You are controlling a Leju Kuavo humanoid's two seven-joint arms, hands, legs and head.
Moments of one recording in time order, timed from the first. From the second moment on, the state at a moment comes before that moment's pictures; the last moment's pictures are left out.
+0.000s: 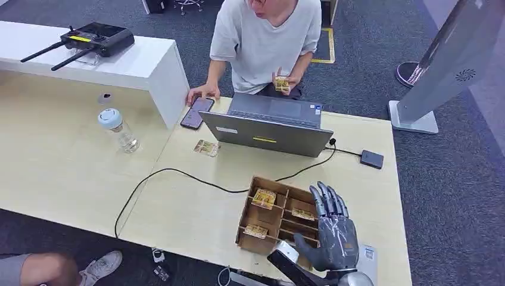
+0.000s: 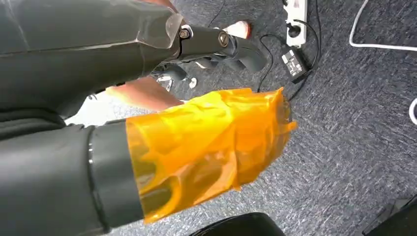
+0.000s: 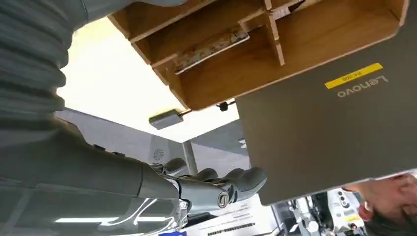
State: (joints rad) left arm -0.04 -0.18 0.26 -0.21 -1.50 0.26 0.15; right arm 0.05 -0.05 0.55 -1.48 1.12 -0.35 0.10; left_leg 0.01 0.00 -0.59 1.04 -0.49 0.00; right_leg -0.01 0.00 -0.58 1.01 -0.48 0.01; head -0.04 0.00
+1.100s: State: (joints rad) left arm -0.03 -0.18 0.26 -0.21 -1.50 0.26 0.15; right arm 0.04 -0.05 0.54 -1.43 1.11 -0.36 0.08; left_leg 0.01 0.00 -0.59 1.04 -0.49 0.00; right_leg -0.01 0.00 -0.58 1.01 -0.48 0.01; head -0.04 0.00
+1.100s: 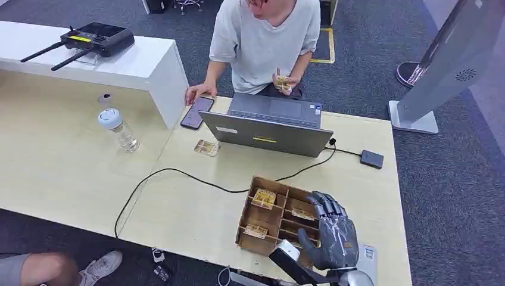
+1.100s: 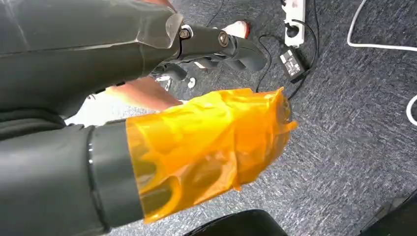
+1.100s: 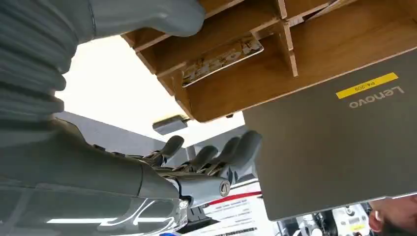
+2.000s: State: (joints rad) left arm -0.03 -0.18 0.26 -0.21 -1.50 0.26 0.15; right arm 0.02 -0.03 0.54 -1.37 1.11 -0.35 0.08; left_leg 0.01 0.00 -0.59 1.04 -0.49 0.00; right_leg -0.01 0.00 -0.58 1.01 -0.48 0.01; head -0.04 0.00
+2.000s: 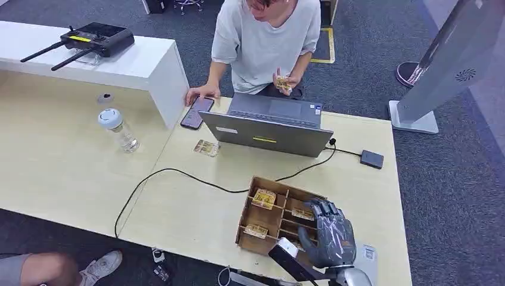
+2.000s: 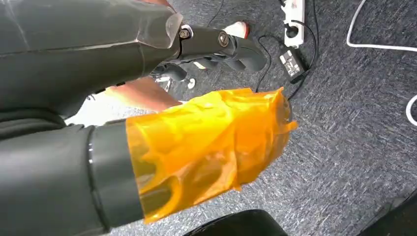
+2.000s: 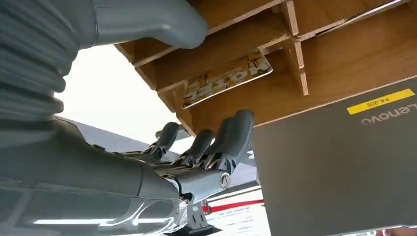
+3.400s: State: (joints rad) left arm -0.03 -0.18 0.26 -0.21 -1.50 0.26 0.15; right arm 0.01 -0.03 0.53 -1.37 1.11 -0.35 0.08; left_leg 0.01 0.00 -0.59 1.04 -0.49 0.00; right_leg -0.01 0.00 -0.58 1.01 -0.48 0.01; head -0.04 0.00
